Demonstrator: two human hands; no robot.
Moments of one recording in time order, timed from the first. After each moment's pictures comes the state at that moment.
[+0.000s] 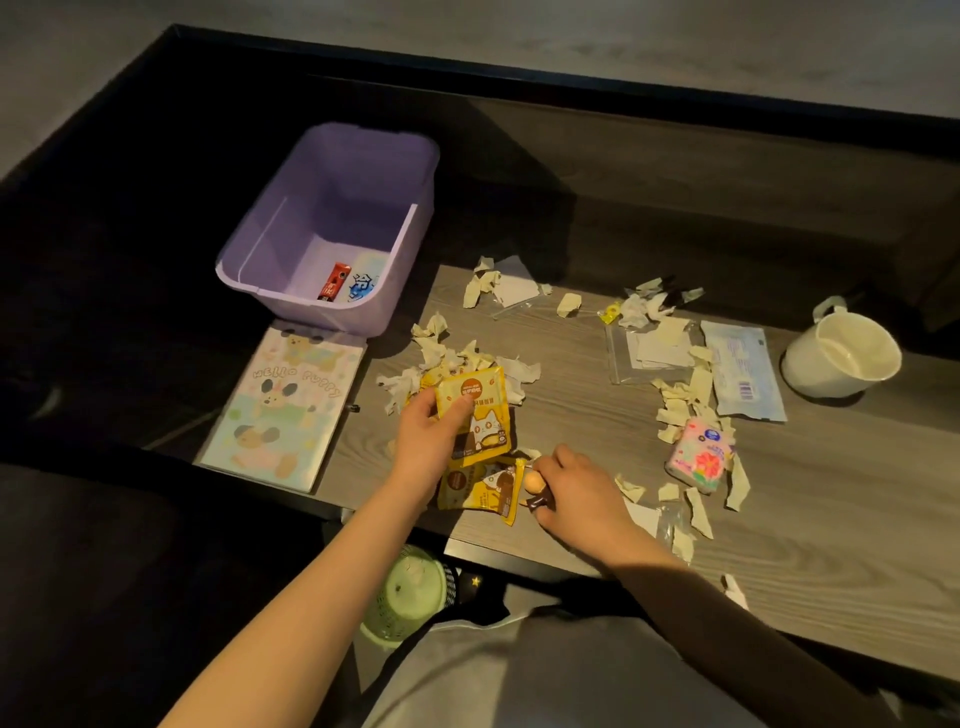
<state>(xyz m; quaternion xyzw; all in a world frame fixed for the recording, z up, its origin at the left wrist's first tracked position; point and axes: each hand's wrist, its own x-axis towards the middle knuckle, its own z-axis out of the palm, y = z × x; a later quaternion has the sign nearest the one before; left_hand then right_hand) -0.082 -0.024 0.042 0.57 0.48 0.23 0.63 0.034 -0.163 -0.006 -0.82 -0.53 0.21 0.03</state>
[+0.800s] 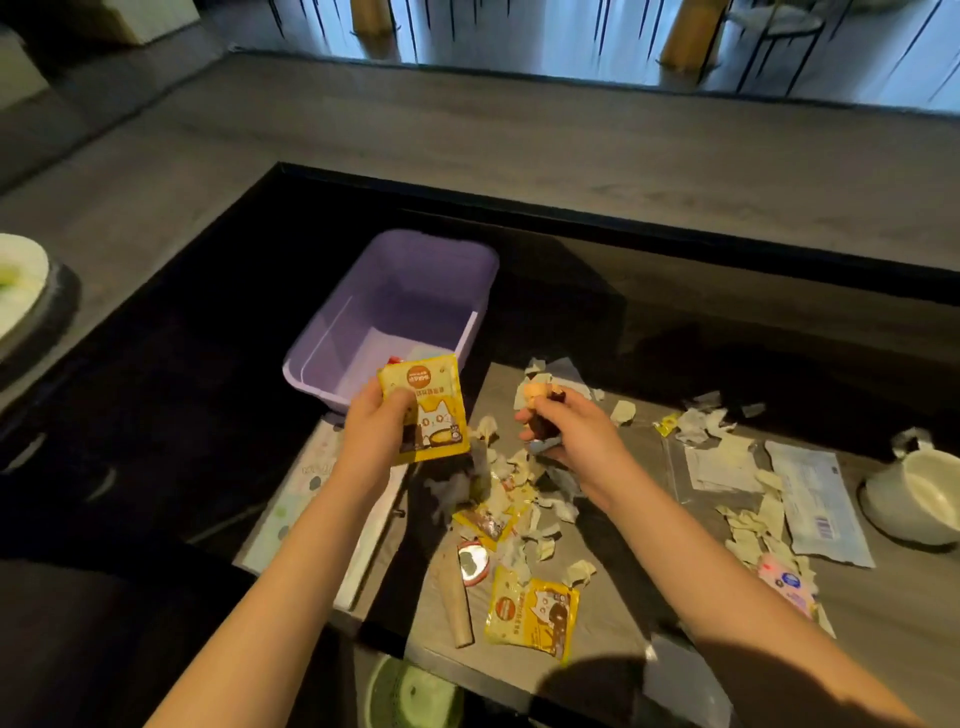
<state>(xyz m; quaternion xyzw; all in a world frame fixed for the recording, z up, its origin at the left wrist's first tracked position) -0.090 0.108 0.113 0.53 0.53 0.30 0.59 0.065 -0.004 0.111 -0.65 -0.17 0.49 0.56</state>
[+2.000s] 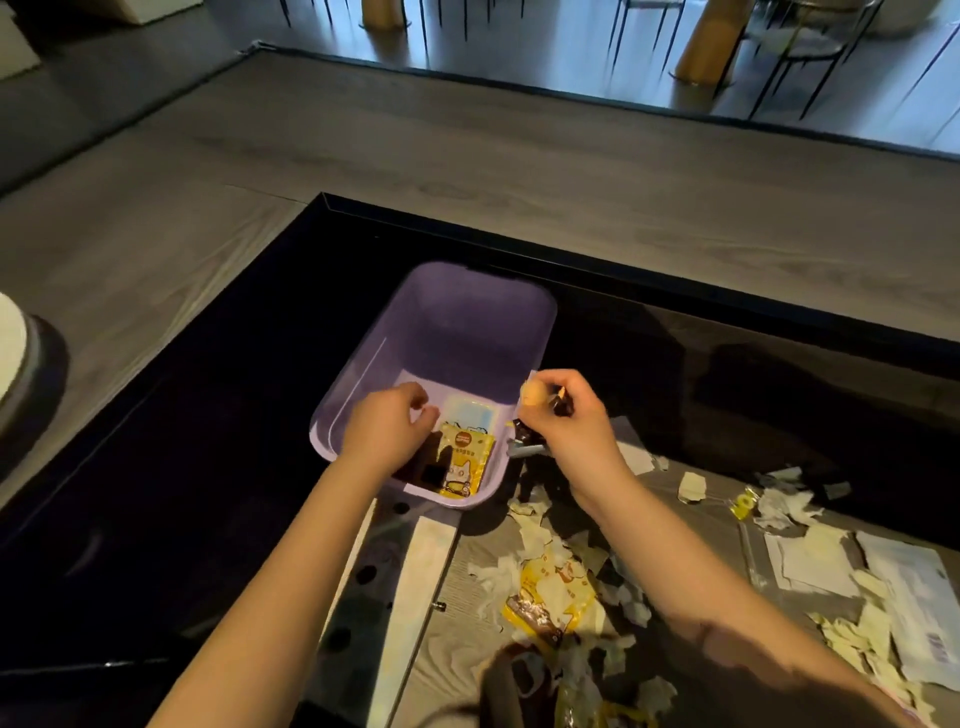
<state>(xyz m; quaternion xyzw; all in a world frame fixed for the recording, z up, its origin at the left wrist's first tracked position) -0.090 0.257 0.072 0.84 0.51 0.06 0.20 0.052 0.127 0.107 -0.72 -0.25 0.36 0.54</state>
